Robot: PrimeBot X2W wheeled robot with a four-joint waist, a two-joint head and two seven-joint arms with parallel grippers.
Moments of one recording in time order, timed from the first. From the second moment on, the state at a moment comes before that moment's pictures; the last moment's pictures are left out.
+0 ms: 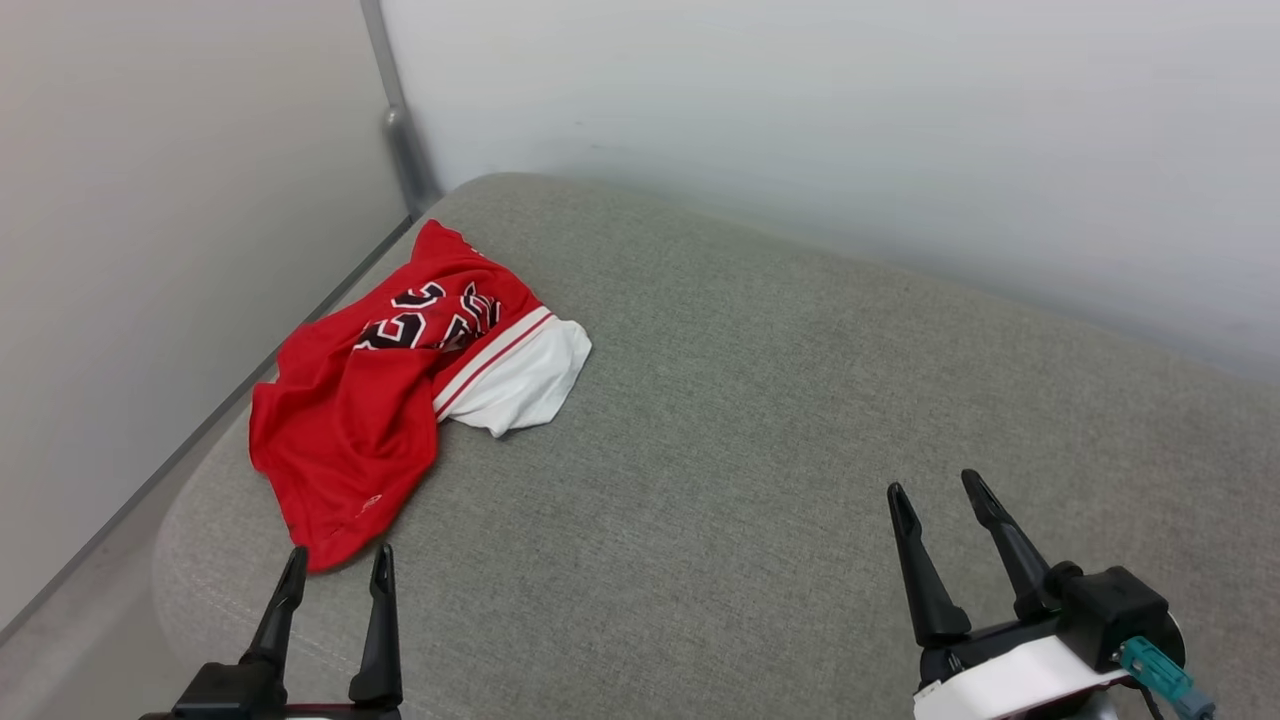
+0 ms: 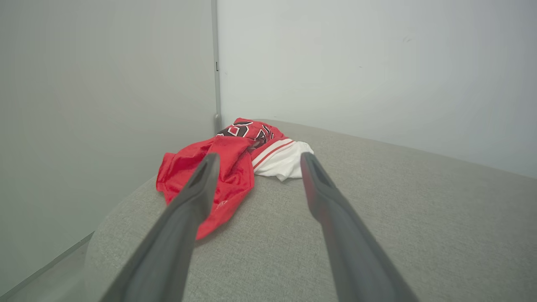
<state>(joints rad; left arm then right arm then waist) 0.16 0.05 0.05 -0.03 -0.12 -0.10 -0.26 0.00 -0.05 0.14 0.11 0.19 0.13 -0.26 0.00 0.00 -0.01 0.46</state>
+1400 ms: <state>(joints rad) -0.65 0.82 -0.29 0.49 -1.03 -0.13 0.34 -0.16 -0.06 0.14 0.00 0.02 0.13 -0.26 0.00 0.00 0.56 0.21</state>
